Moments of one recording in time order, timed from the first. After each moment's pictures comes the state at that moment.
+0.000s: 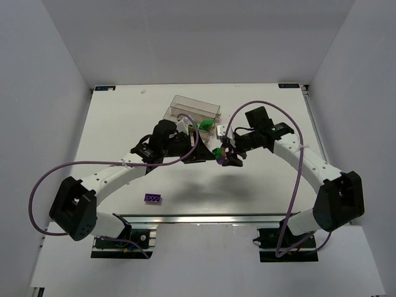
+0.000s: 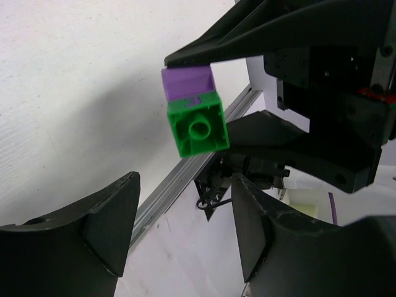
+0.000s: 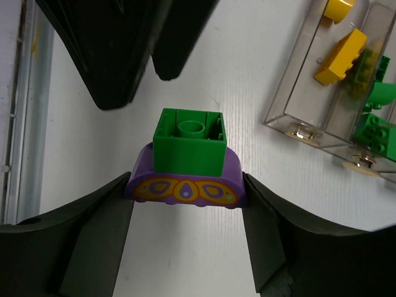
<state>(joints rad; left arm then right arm) -0.64 1.37 0.91 -0.03 0.54 -0.82 0.47 1.43 1.15 -0.70 -0.83 -0.99</state>
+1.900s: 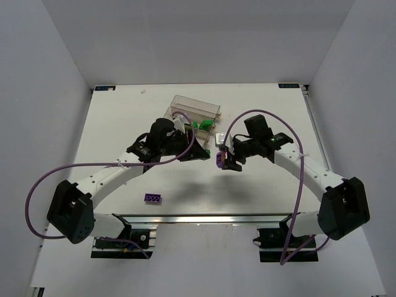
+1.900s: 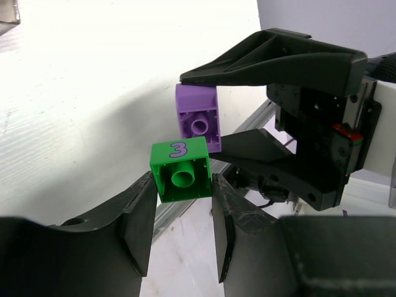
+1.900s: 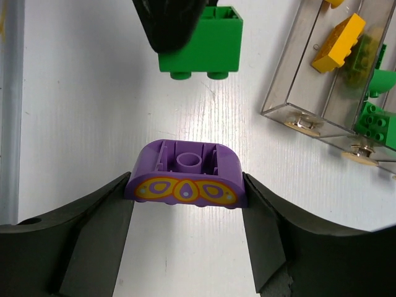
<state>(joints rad) -0.63 1.34 0.94 -0.13 0.47 -0.78 0.52 1.36 1.01 -0.55 -0.74 -0.95</state>
